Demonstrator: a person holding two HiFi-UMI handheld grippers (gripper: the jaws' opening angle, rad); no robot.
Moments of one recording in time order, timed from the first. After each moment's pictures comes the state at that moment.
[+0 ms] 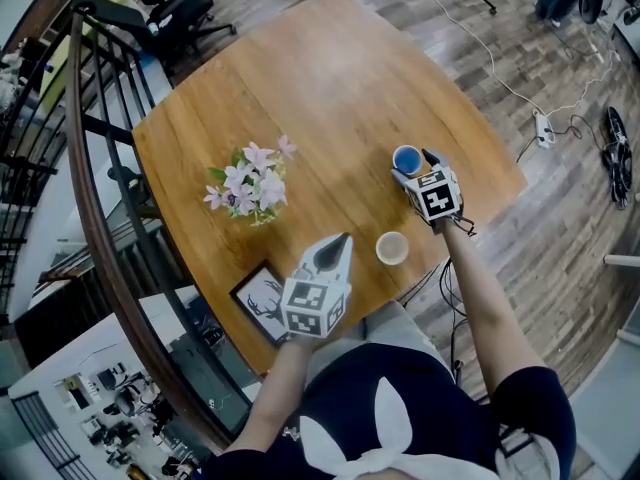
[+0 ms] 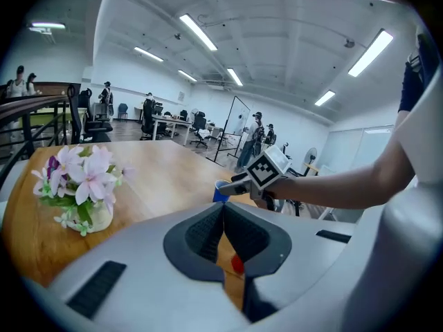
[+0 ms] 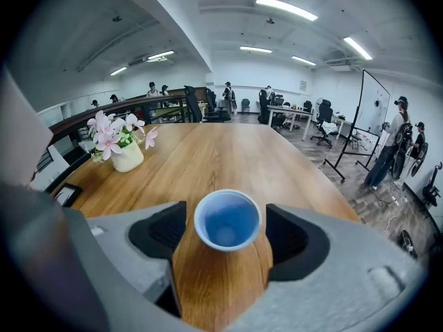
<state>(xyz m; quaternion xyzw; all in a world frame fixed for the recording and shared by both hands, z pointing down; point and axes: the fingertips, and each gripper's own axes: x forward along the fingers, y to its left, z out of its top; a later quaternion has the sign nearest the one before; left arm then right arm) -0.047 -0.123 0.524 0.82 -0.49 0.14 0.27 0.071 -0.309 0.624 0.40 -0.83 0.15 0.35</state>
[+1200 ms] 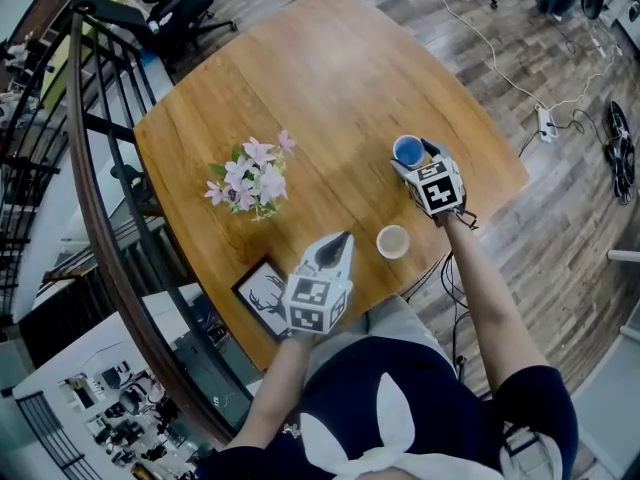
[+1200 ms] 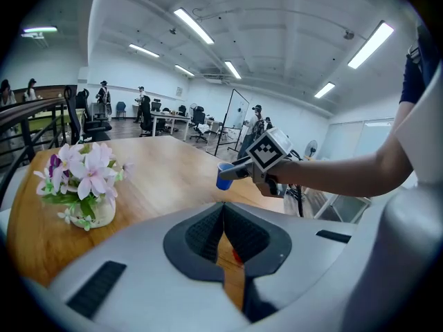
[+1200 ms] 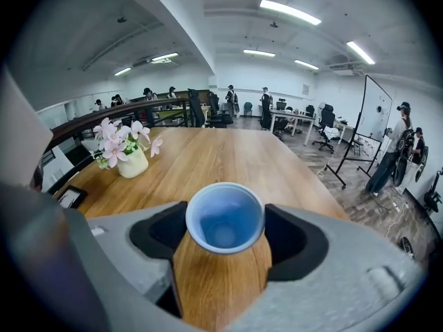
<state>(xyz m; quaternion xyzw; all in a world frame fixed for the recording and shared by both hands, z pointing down) -0.046 -0.114 0.536 0.81 -0.48 0.17 0.27 0.062 -0.310 0.600 0.39 -0.84 0.14 0.35</state>
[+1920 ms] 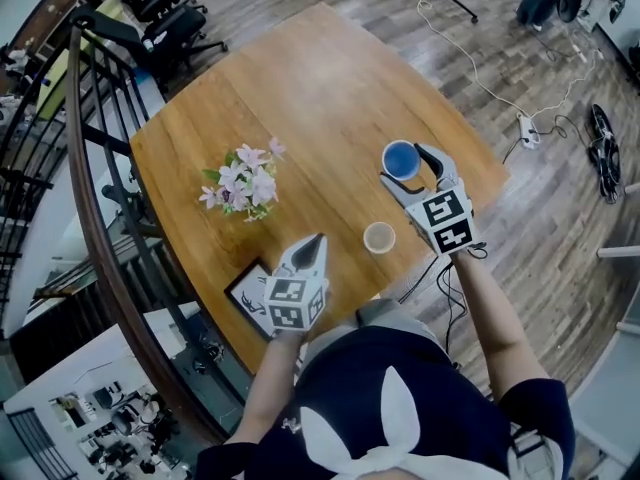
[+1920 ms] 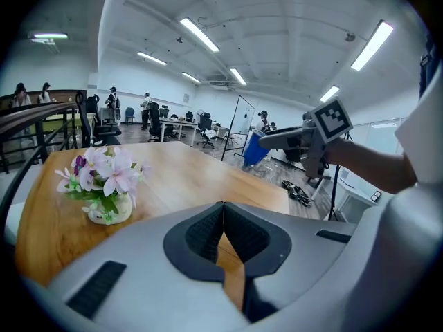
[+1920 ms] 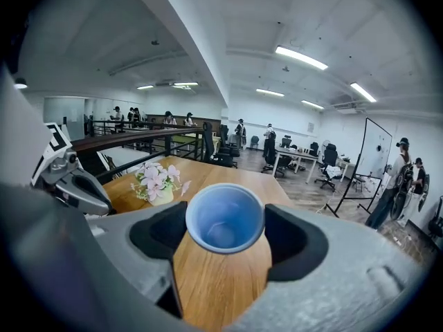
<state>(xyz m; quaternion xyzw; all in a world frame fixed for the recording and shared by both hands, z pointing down) -0.073 -0.093 0.523 0.80 -0.52 0.15 0.26 0.059 -0.231 0.443 0.38 -0.89 0.03 0.26</state>
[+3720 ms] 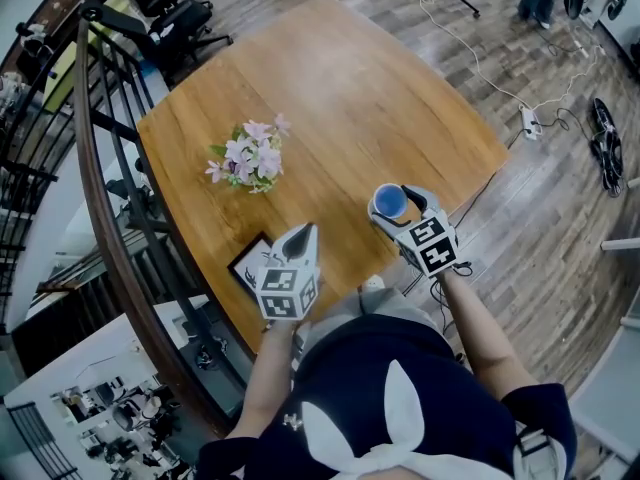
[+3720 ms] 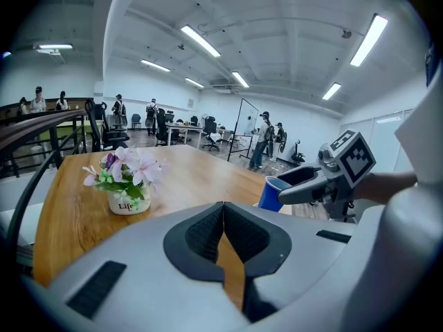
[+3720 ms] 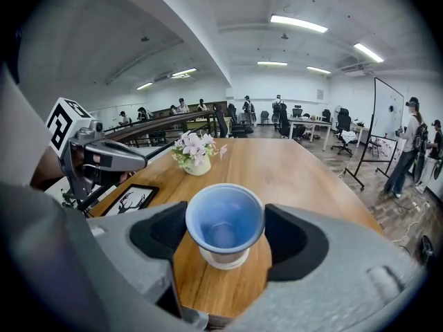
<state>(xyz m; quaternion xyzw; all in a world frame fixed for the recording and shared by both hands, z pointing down) -0.099 -0.039 0.519 0.79 -0.54 0.15 0.24 0.045 -0.098 0.533 0.33 -0.88 0.14 0.30</state>
